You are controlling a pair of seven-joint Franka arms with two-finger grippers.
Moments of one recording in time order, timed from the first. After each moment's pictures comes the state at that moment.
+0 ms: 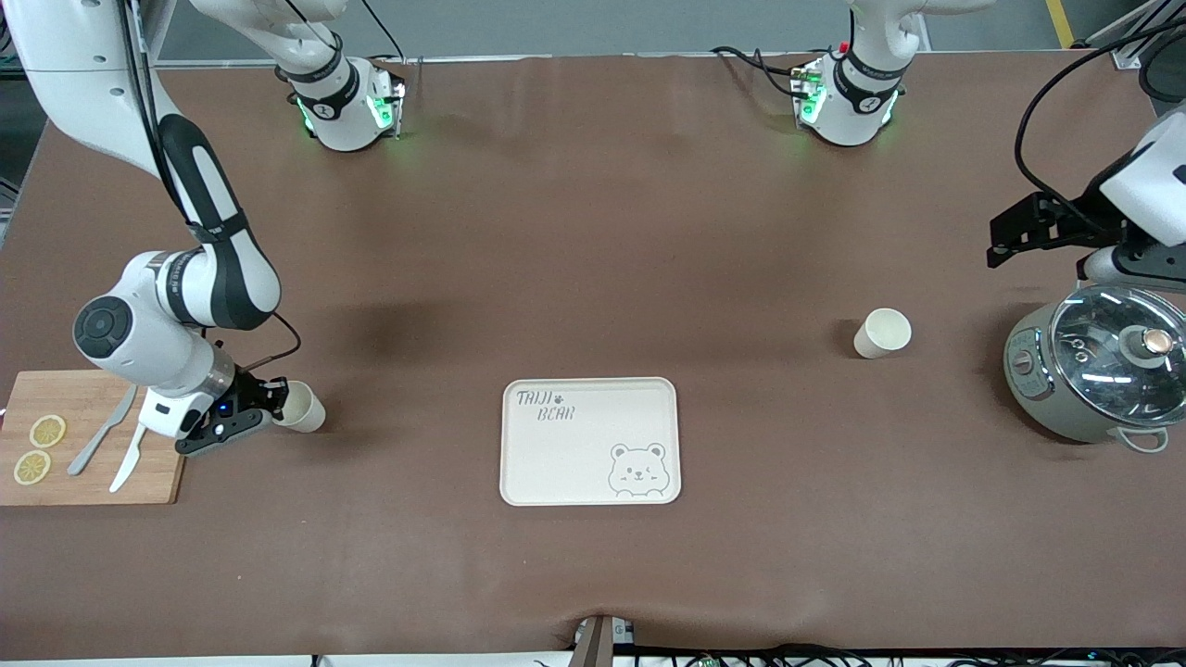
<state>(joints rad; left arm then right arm) -0.06 0.12 -0.06 -1.36 -0.02 1.49 0.04 -0.04 0.49 0.01 -1.92 0.05 2.50 -0.48</state>
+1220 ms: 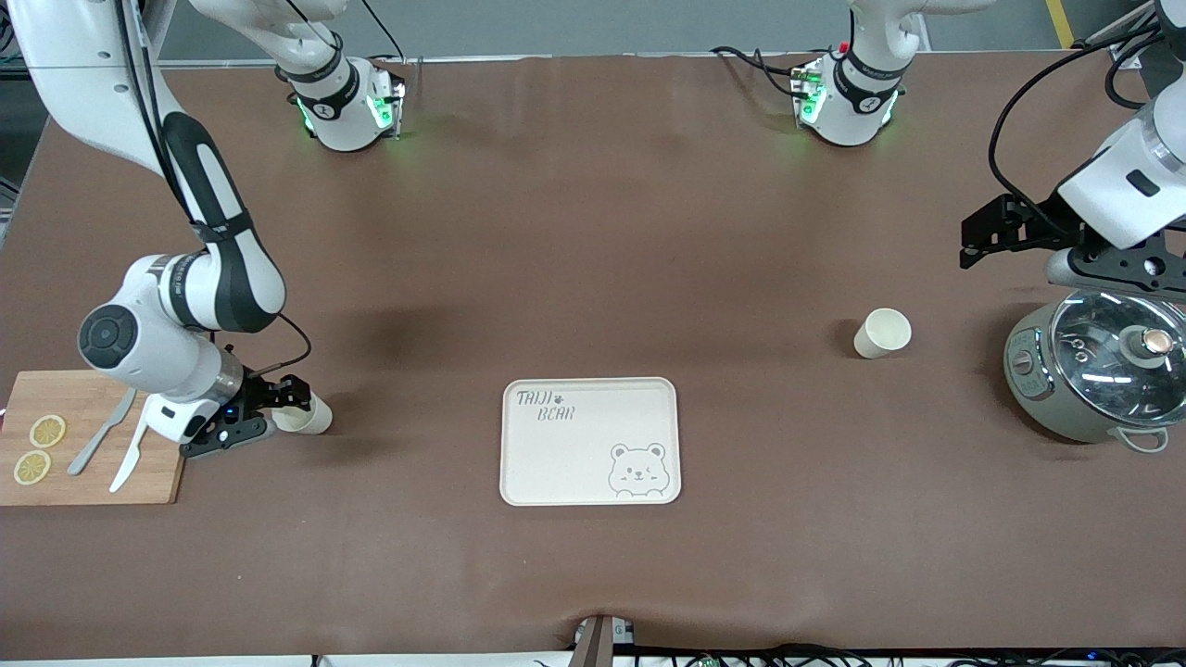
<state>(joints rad) -0.06 0.12 -0.09 -1.39 -0.02 1.51 0.04 -0.01 0.49 0.02 -1.79 0.05 2.27 -0.32</state>
